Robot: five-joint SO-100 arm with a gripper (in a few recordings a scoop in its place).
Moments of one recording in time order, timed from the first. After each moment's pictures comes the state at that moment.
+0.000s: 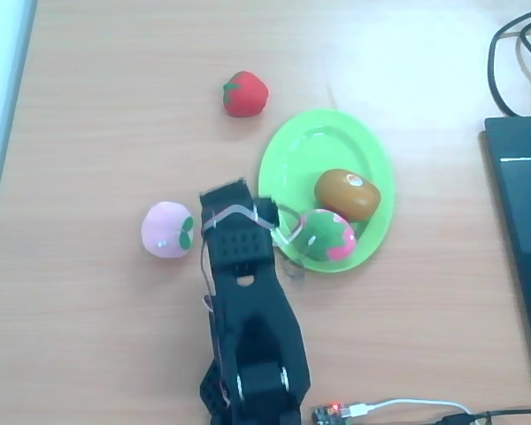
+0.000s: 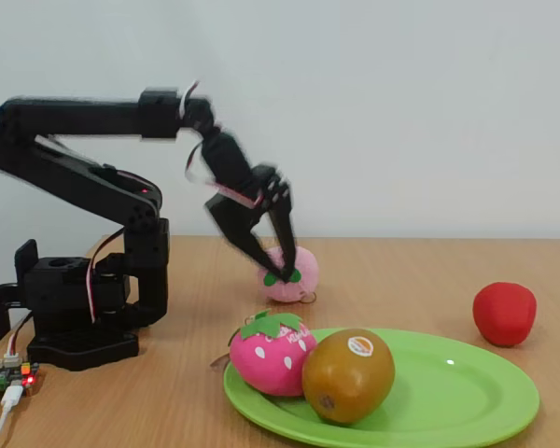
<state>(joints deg) -5.7 158.4 153.1 63.8 -12.1</state>
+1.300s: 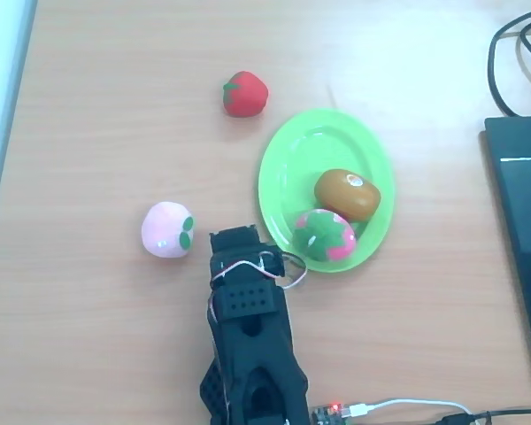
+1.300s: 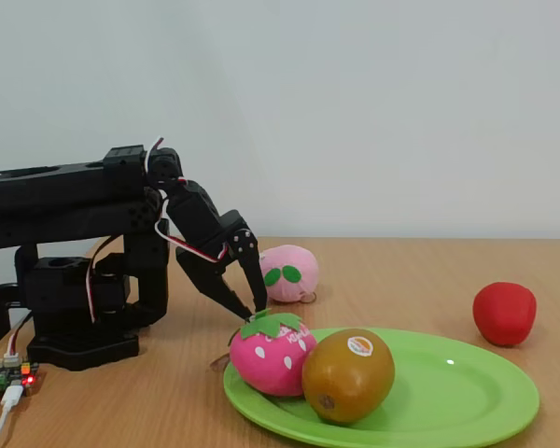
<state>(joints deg) -5.1 187.6 177.5 70.8 -3.3</state>
